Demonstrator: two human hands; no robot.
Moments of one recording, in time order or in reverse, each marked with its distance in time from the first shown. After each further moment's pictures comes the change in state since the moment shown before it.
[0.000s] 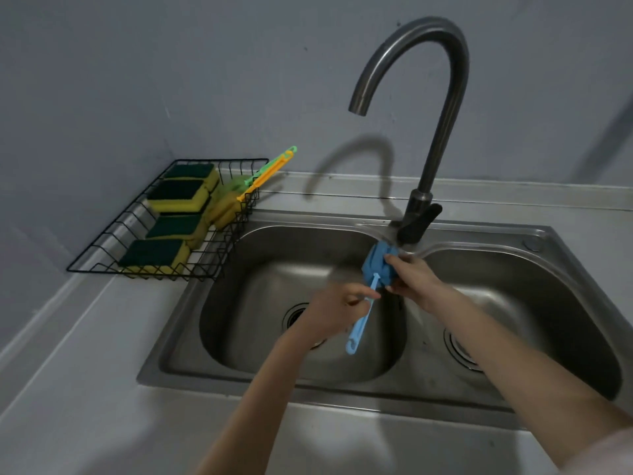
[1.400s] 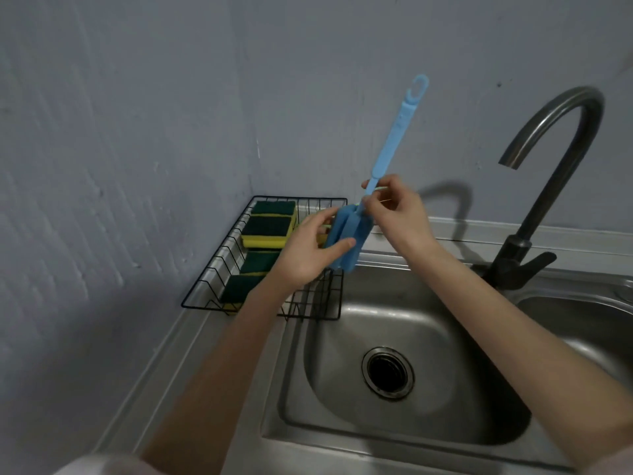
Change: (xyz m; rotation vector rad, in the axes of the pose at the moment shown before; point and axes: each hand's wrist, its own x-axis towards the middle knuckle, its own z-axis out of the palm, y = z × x) left_hand -0.030 -0.043 -0.232 -0.042 0.401 0.293; right_hand -0.062 -0.136 0.213 -0.156 0.031 -0.804
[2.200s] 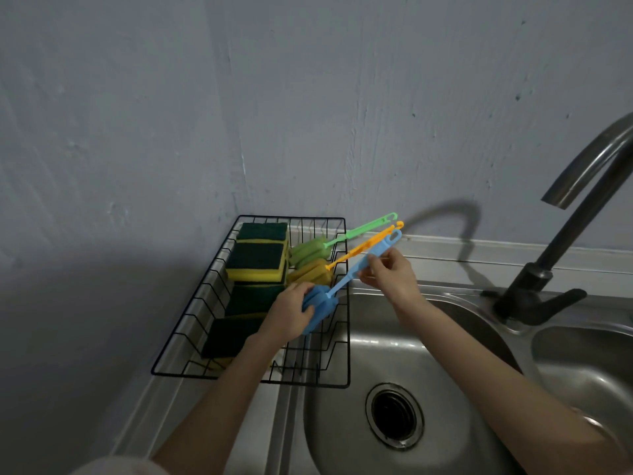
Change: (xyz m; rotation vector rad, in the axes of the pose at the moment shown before) left_hand 0.054 -0.127 0.017 0.350 -0.146 -0.196; right_hand 0.047 0.094 0.032 0.082 0.078 0.478
